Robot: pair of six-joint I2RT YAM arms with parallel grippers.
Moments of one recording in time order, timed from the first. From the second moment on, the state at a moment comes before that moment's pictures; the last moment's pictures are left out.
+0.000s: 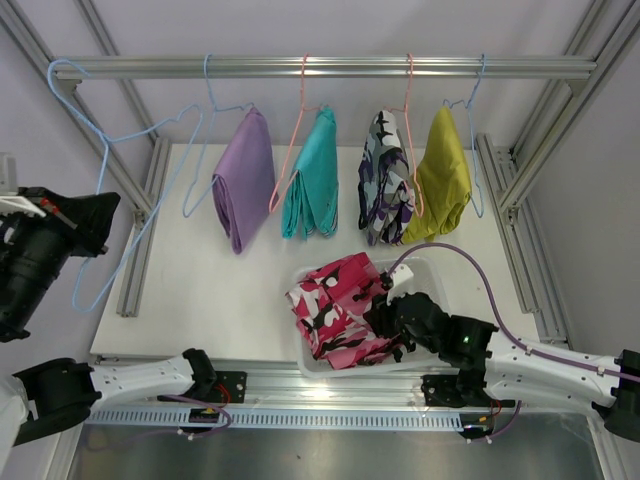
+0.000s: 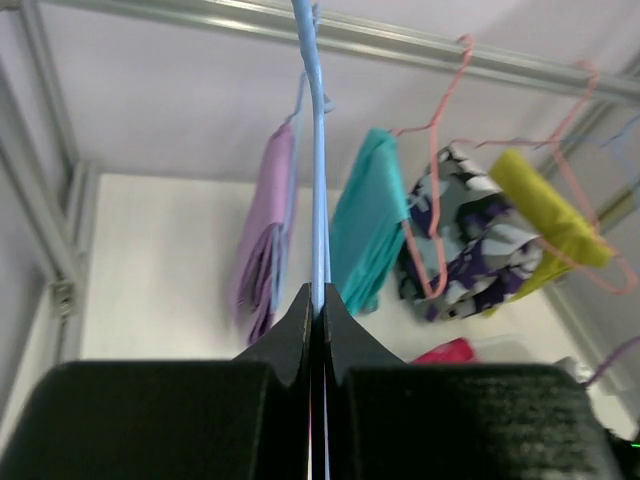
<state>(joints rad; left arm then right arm) -1.00 0.93 2.20 -1.27 -0.79 -0.27 1.15 0.77 0.44 -0.21 0.33 0.47</state>
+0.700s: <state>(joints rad) -1.00 0.92 1.89 -1.27 -1.03 -0.14 1.13 0.79 0.42 -0.20 0.29 0.47</state>
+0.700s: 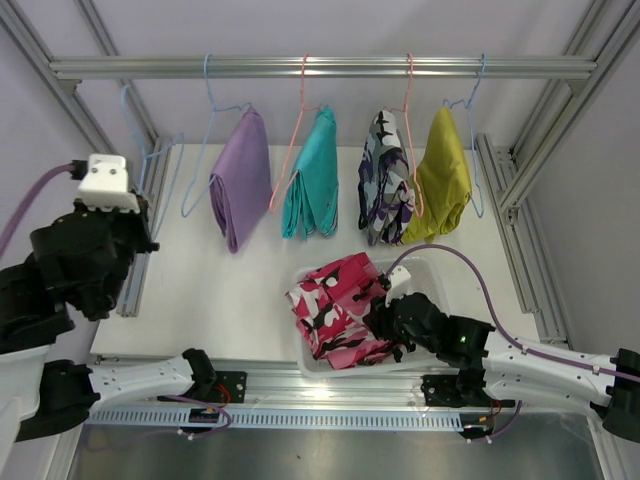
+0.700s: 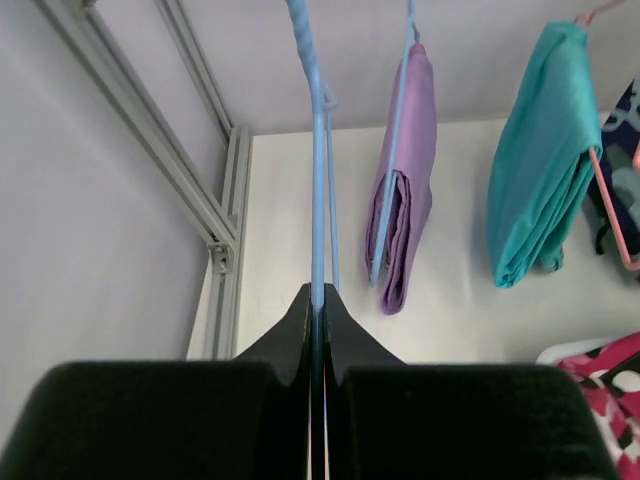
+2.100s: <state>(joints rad) -0.17 1.33 2.01 -0.94 -0.27 -0.02 1.11 0.88 0.41 -0.13 0.14 0.45</state>
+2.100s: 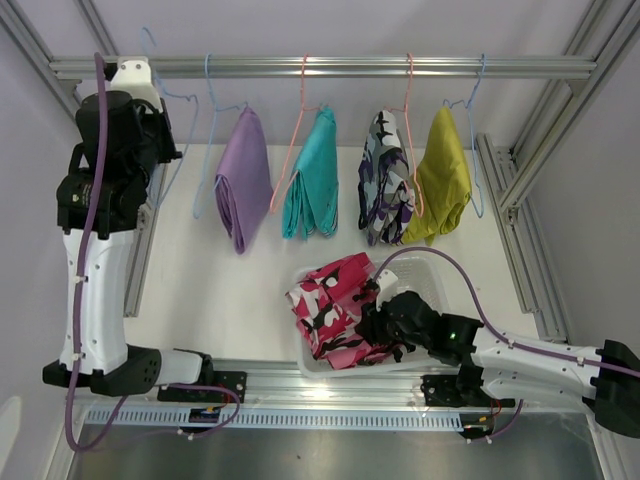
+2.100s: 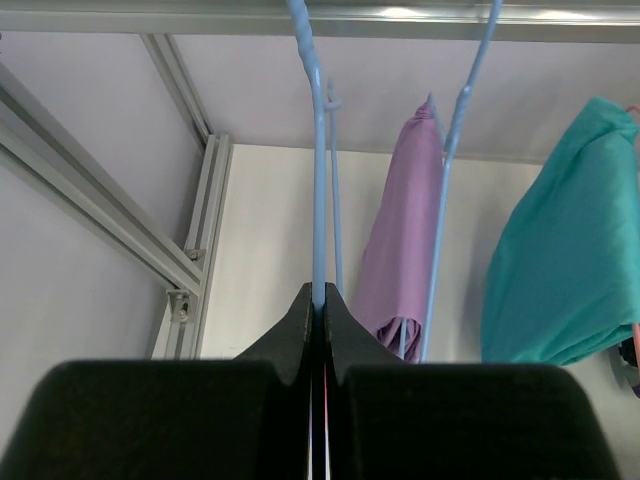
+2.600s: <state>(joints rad) -0.09 1.46 2.01 -0.91 -0.18 -0.05 1.09 0.92 0.41 -0.11 0.11 0.45</state>
